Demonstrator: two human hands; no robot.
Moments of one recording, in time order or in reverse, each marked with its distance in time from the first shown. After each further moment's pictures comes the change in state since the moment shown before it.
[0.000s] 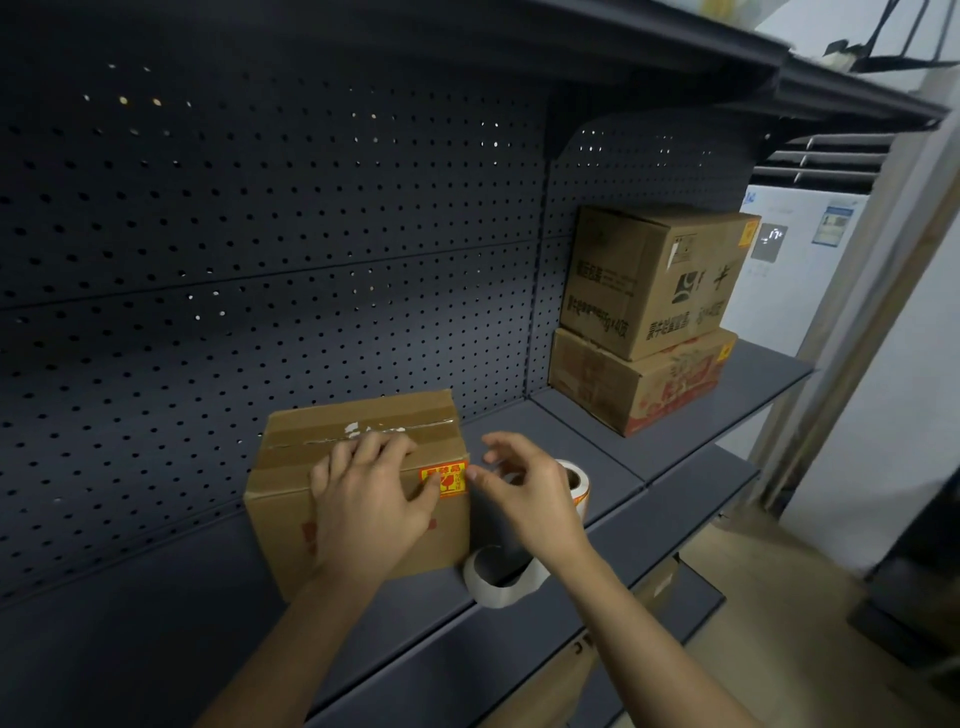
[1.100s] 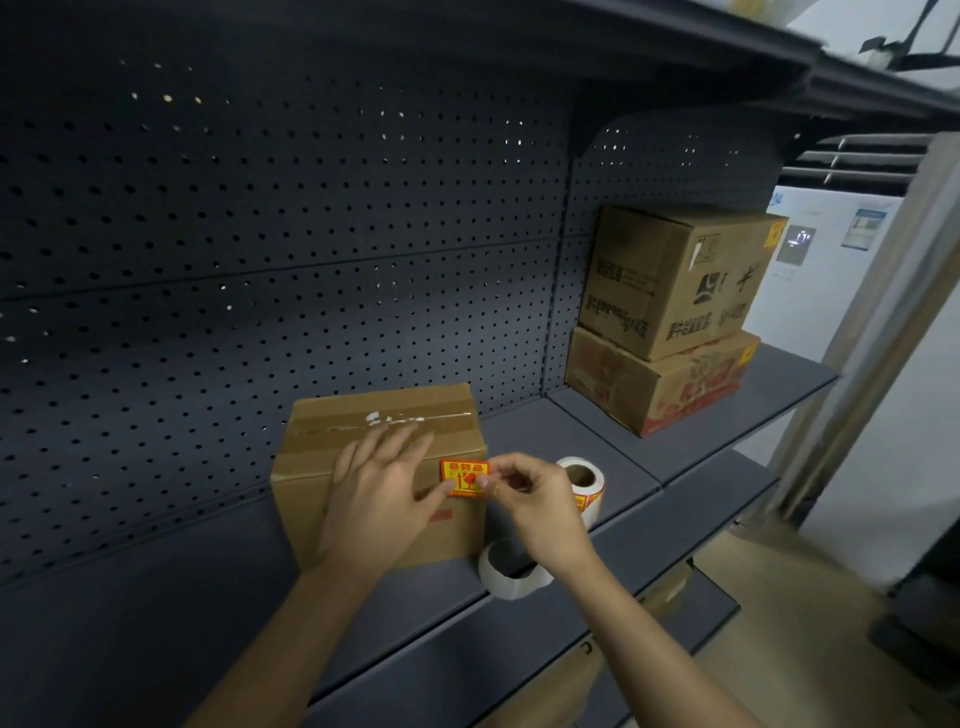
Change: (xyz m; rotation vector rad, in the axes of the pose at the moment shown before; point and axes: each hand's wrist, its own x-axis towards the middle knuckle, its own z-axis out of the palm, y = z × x) left_hand -0.003 -0.010 -0.015 -0.013 -0.211 0.076; right_hand -0.011 0.006 0.014 0.179 -0.088 0.062
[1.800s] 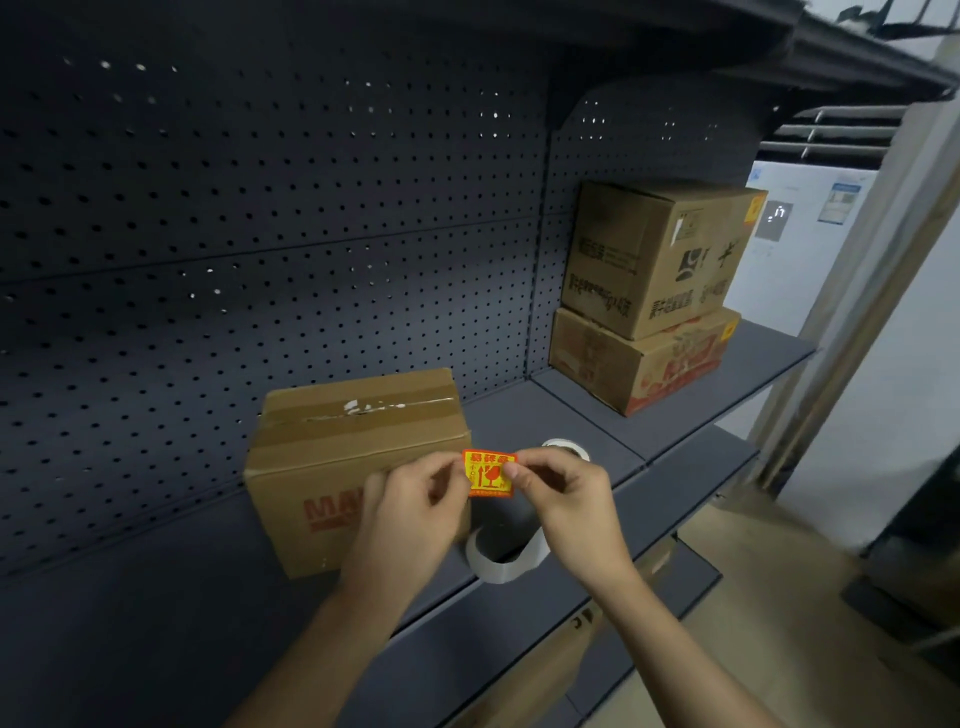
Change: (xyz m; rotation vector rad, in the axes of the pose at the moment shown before) left_hand -0.024 0.060 -0.023 -0.556 -0.017 -0.190; right_hand -0.032 -0.021 -0.032 0.009 0.137 -0.047
